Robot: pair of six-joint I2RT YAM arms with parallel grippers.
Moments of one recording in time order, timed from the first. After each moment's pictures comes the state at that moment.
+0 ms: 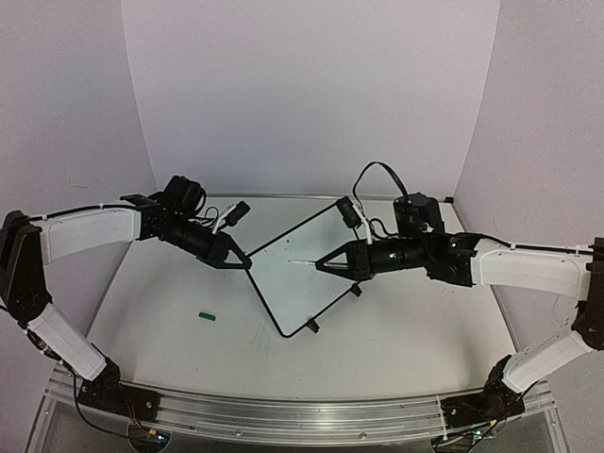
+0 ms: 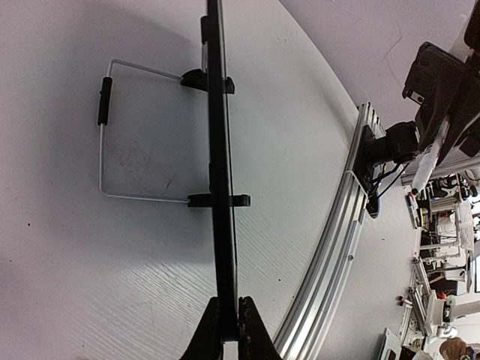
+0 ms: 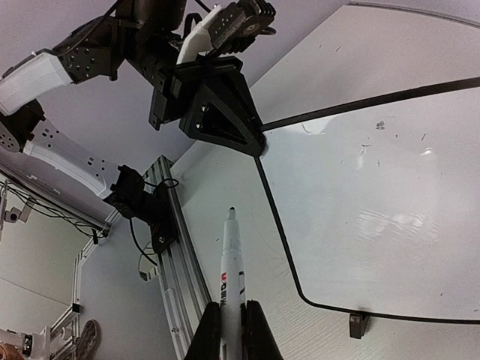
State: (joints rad) left arm -0.54 1.52 1.11 -0.49 0.76 -0.08; right arm 0.80 1.41 0.94 0.06 -0.58 0.45
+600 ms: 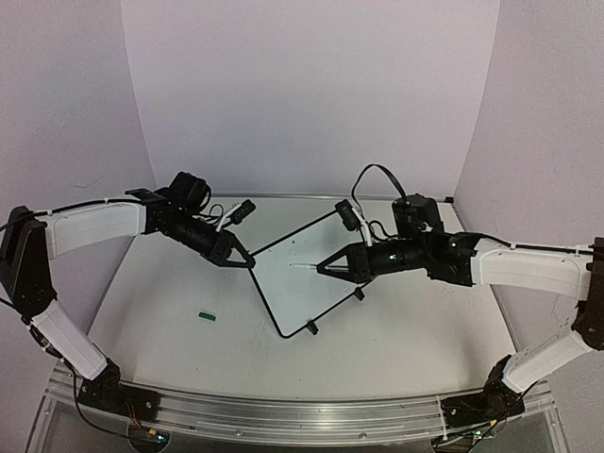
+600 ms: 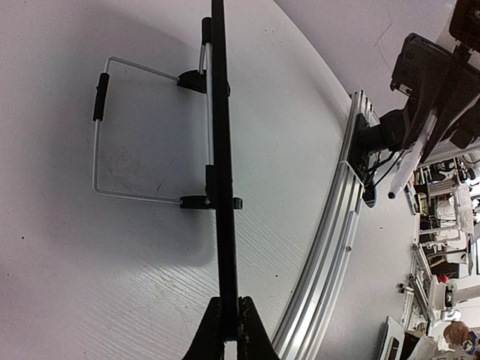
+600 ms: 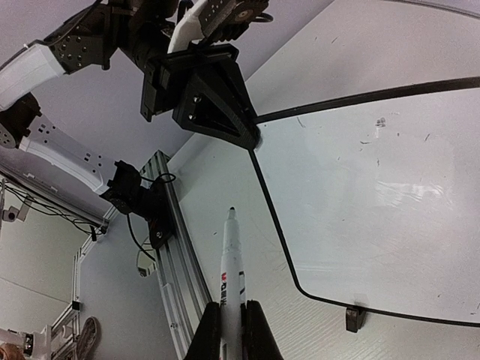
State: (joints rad) left arm -0.55 1.56 1.17 -0.55 0.79 -0.02; right arm 0.80 1.41 0.95 0.03 -0.58 0.45
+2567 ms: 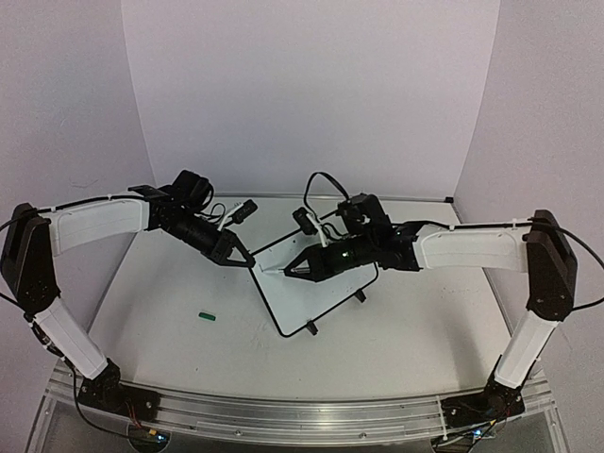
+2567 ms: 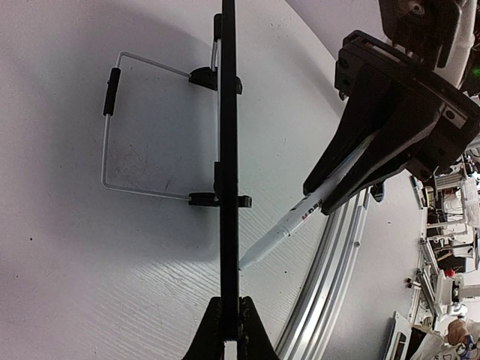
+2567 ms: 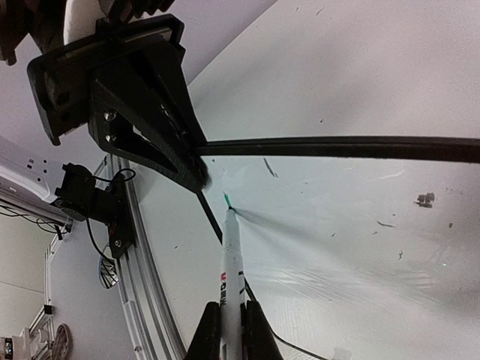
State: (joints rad) left arm -0.55 1.59 1.22 -0.60 0.77 0.03; right arm 0.85 1.76 1.23 -0.04 -0.51 0.39
